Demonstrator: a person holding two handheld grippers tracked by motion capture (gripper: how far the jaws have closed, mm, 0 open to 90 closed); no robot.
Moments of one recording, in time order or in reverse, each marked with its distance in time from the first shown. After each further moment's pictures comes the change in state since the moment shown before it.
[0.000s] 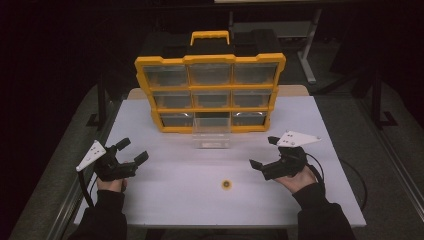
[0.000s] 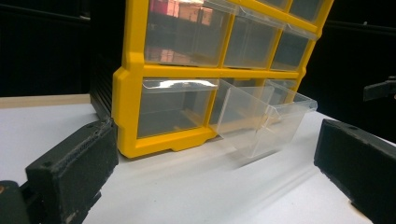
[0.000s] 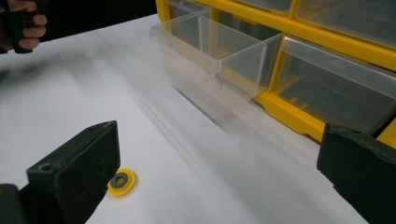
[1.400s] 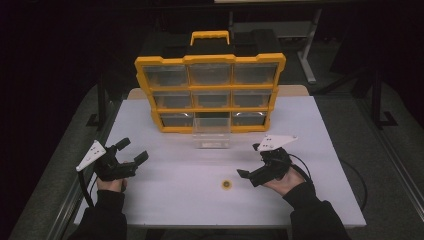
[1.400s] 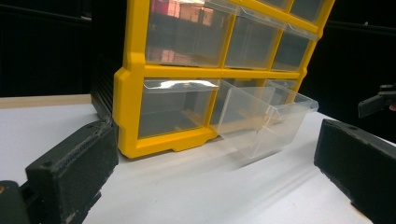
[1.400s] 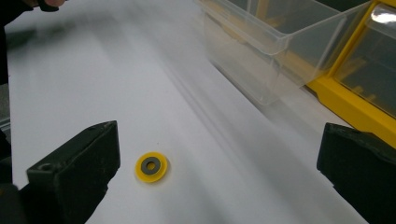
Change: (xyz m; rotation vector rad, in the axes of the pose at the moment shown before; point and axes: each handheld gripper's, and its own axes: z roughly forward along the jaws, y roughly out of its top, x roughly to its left) left arm 0.000 0.000 0.000 -0.002 0.002 0.002; right arm 0.020 0.005 0.029 0.139 0.101 -0.065
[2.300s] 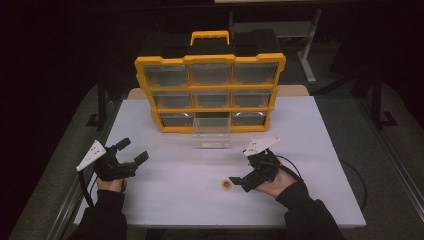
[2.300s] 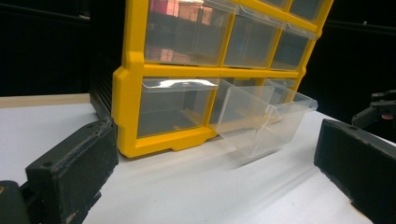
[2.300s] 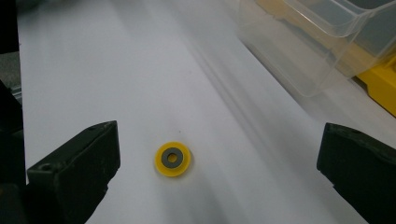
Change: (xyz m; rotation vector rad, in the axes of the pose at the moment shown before) left arm 0.000 0.000 0.000 0.003 -0.005 -0.001; right arm 0.013 0.006 0.023 0.113 0.063 -0.045
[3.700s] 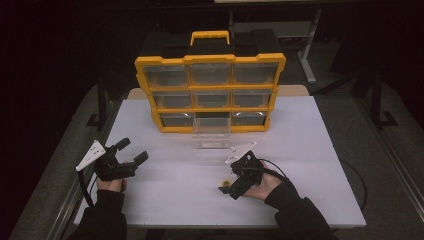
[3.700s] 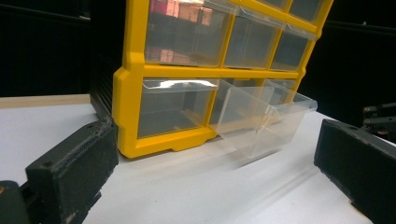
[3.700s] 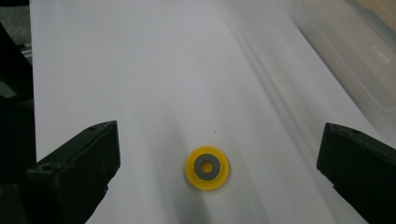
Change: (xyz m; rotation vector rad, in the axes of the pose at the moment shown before) left arm 0.000 0.000 -0.001 -0.002 0.000 0.000; right arm 0.021 0.013 0.034 0.137 0.066 -0.100
